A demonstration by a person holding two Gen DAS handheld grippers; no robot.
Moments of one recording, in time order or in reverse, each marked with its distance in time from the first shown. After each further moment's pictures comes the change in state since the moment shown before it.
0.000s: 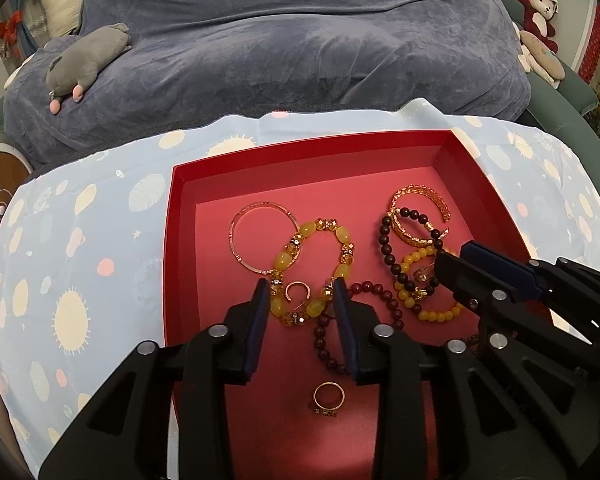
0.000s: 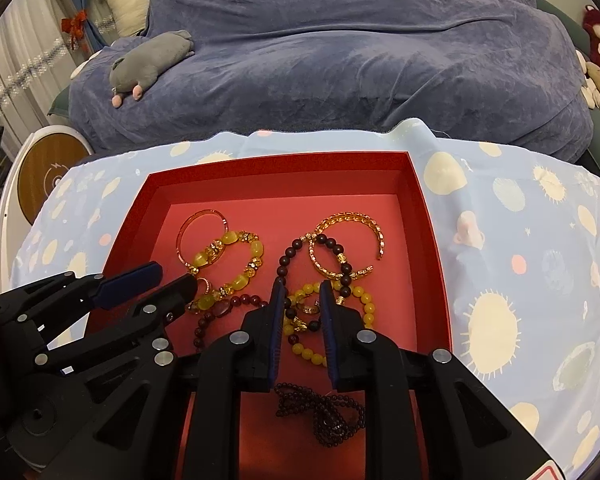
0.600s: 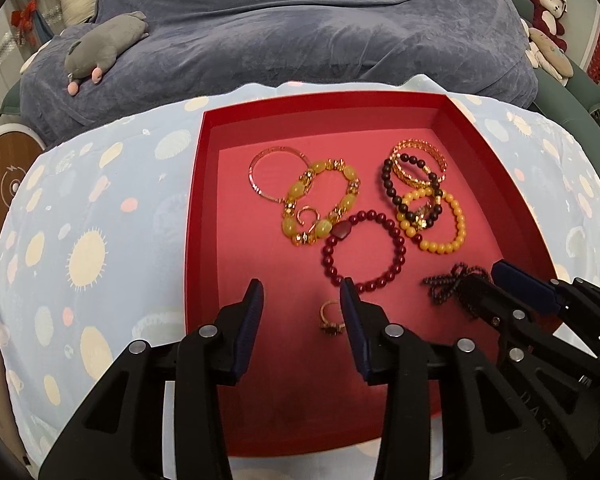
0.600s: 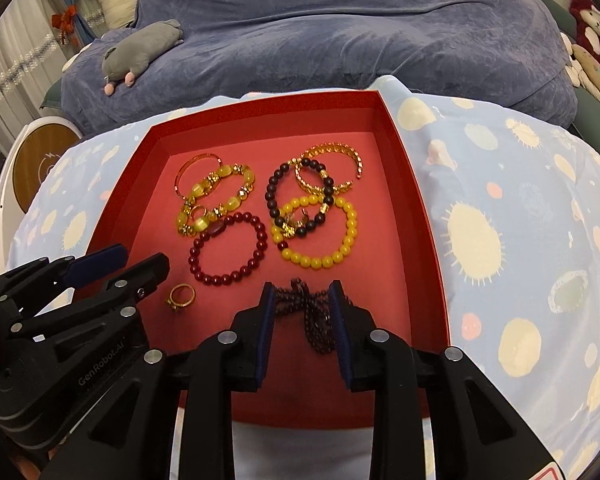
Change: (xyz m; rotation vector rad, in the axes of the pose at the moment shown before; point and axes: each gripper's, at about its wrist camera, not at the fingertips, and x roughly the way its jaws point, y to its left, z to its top) left arm -0.024 0.001 -0.050 -0.027 0.034 0.036; right arm -0.025 -0.004 -0.060 0.043 0.050 -0.032
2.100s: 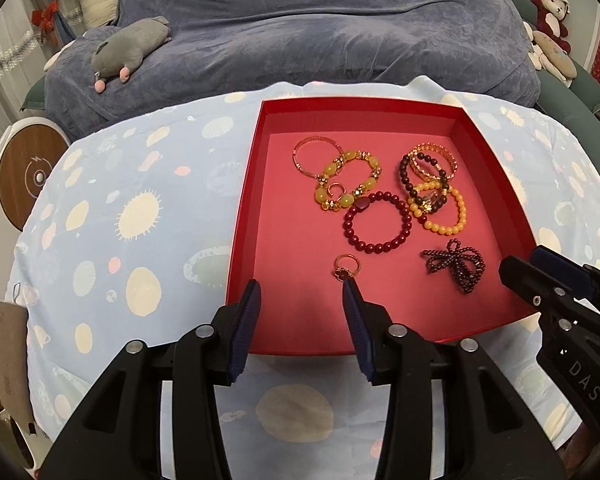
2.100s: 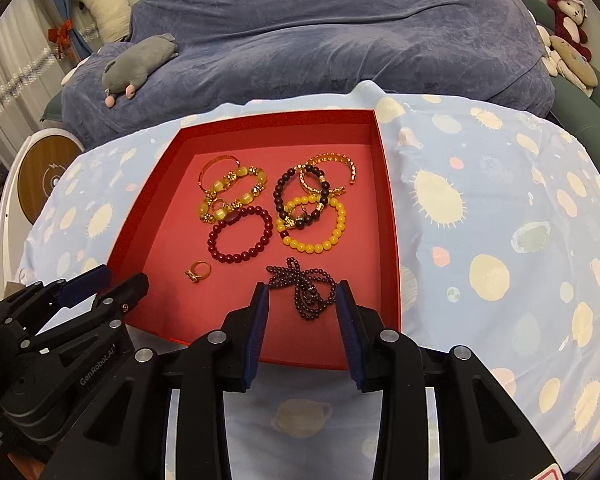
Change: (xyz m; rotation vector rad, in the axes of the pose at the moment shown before) left arm -0.058 0.010 -0.040 -0.010 -0.042 0.056; right arm -0.065 0.007 -0.028 0.042 -0.049 -0.021
